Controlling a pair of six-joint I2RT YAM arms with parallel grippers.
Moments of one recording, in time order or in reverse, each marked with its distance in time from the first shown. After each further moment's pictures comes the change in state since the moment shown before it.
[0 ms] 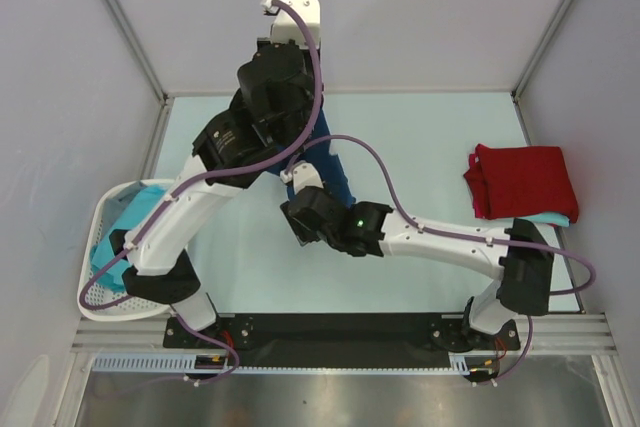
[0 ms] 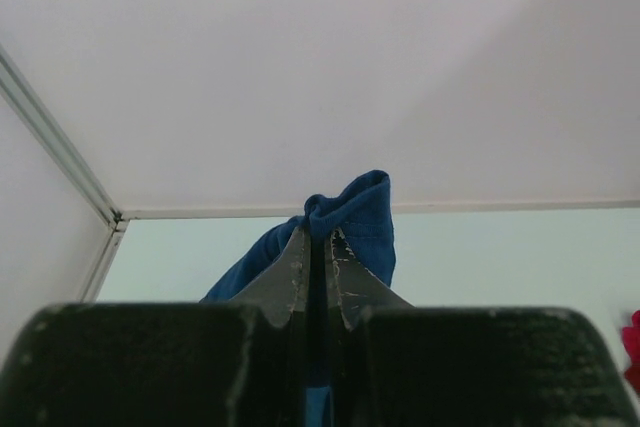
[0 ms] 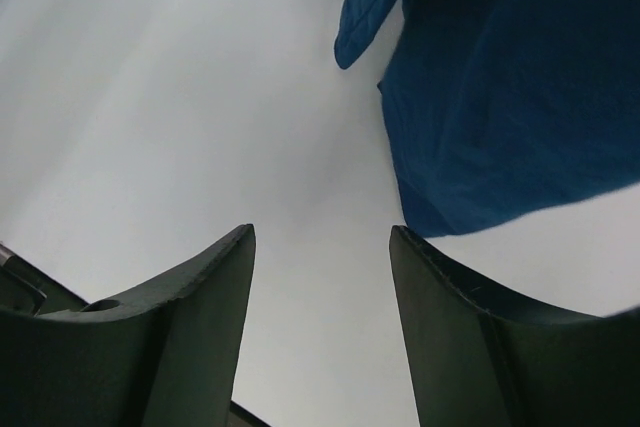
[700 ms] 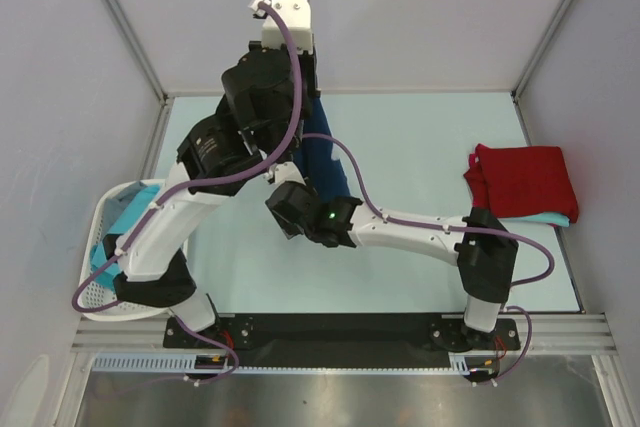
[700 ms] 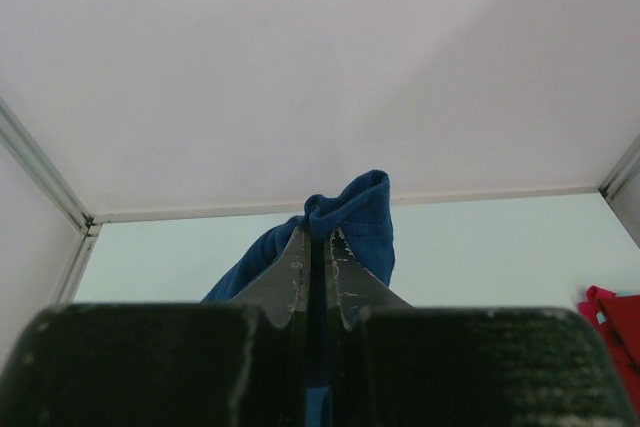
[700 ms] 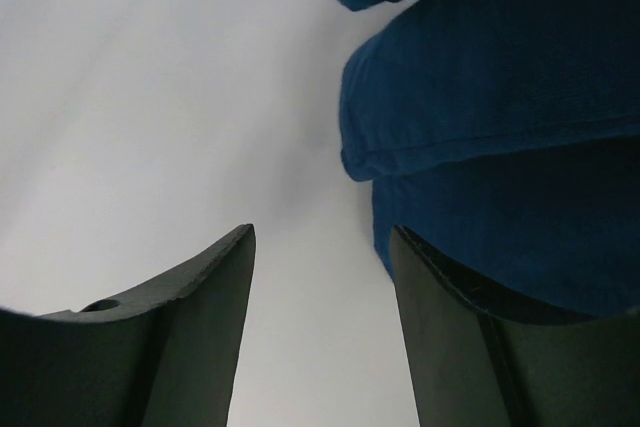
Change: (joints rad) left arm -0.043 -0.024 0.039 -0.087 0.042 -0.051; right arm -0.031 0.214 0.131 0.057 0.011 -0.058
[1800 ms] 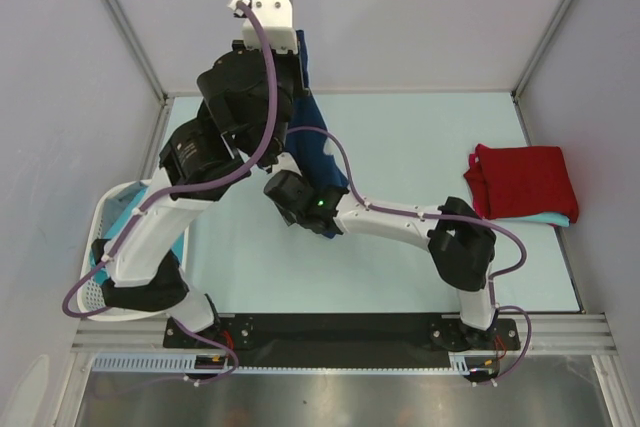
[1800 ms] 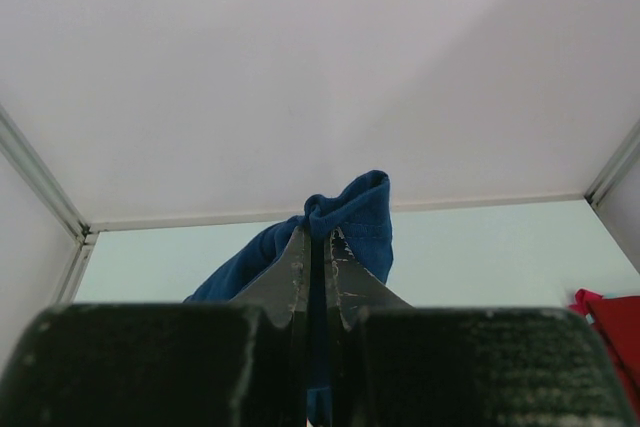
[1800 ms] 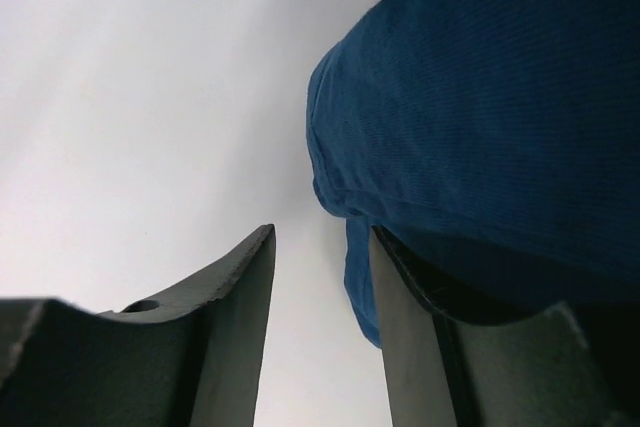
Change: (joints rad) left arm -0.006 -0.051 -0.016 0.008 0.018 0.017; right arm -0.073 0.140 0.084 0.027 -0.011 -0.016
